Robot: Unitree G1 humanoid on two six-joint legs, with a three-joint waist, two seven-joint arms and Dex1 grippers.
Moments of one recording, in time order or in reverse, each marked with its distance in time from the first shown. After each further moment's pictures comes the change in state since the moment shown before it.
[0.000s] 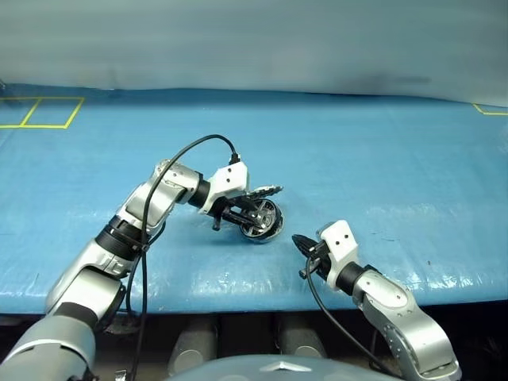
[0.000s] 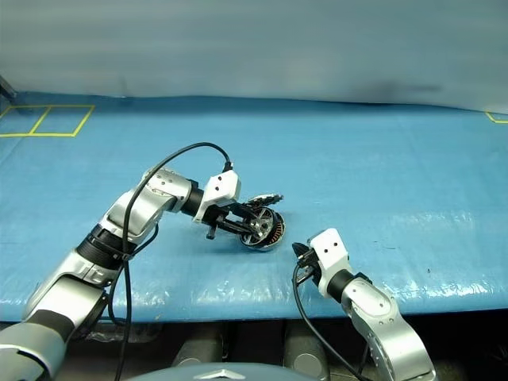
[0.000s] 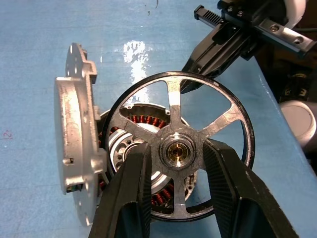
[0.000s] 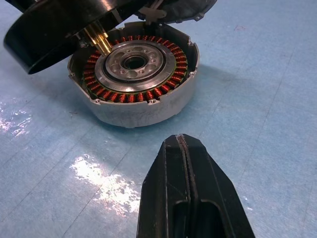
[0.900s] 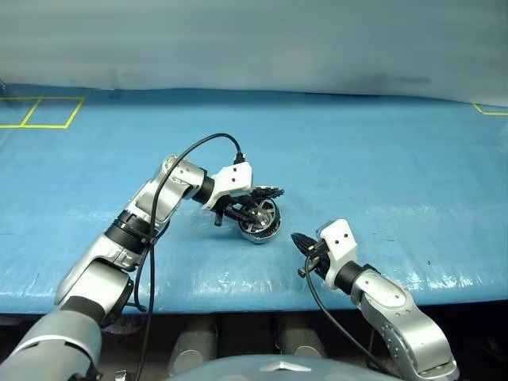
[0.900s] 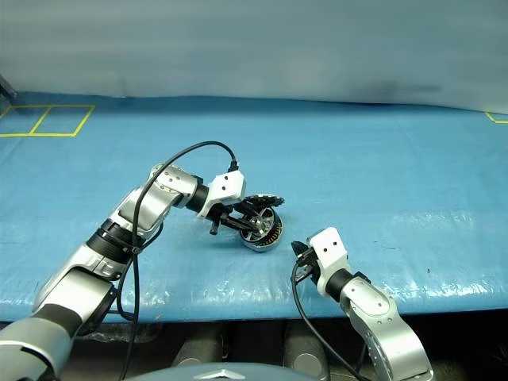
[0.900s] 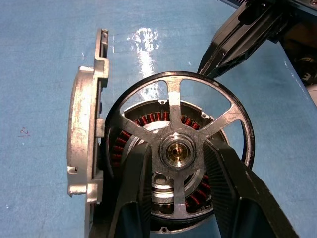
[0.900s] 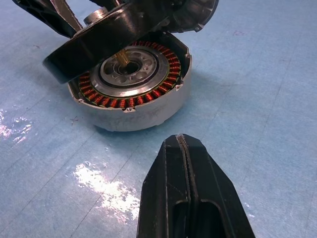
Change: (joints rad) left arm -0.046 -0.026 -0.024 0.087 0.097 -0.085 -0.037; right arm -0.005 0.013 0.001 0.001 -0.005 -0.002 -0.004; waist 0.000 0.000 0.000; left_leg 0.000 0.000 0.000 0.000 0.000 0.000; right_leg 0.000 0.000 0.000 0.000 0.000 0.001
